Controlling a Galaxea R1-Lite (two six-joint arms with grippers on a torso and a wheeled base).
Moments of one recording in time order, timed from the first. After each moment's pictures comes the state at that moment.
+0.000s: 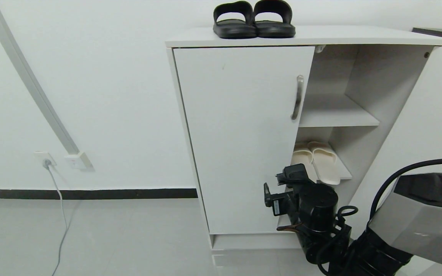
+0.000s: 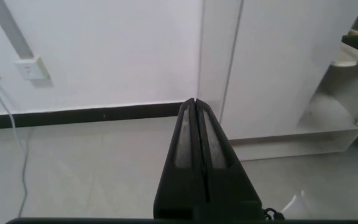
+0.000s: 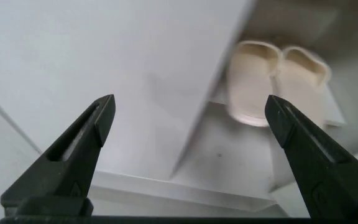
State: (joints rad) left arm 0.00 0.00 0.00 0.00 -0.03 0.02; right arm 0.78 2.16 -0.71 -1.37 -0.69 -0.07
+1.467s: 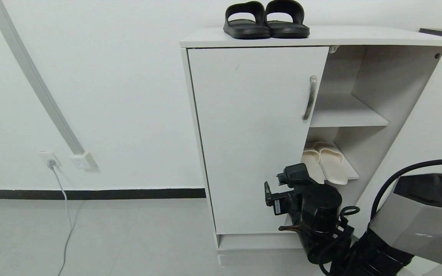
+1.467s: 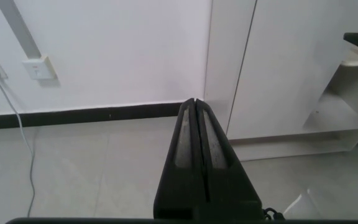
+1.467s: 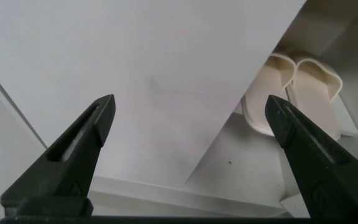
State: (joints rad) left arm 0.00 0.00 0.00 0.00 -0.03 0.02; right arm 0.78 2.16 -0.69 -1.42 -0.68 -0.11
